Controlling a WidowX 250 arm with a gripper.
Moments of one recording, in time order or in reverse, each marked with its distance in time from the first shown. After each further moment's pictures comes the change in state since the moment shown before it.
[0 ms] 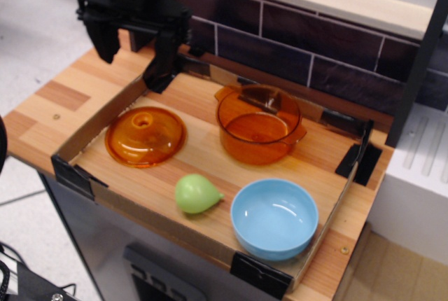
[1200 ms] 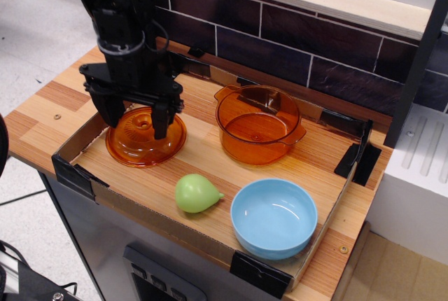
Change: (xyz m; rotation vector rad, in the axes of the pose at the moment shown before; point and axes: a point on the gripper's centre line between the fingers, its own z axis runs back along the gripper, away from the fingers) arm -0.020 -0.005 -0.069 -0.049 0.015 -0.060
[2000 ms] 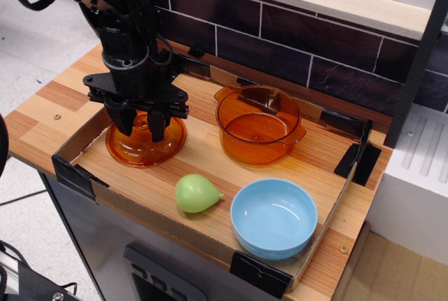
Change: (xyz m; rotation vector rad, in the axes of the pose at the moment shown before) arm -0.001 -0.003 -0.011 0.006 -0.055 0.075
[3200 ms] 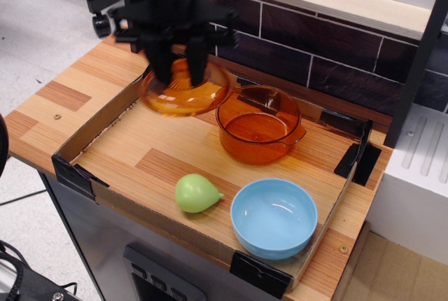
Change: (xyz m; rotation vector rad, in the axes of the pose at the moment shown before) arm 0.008 -0.052 0.096 -0.061 0.091 0.125
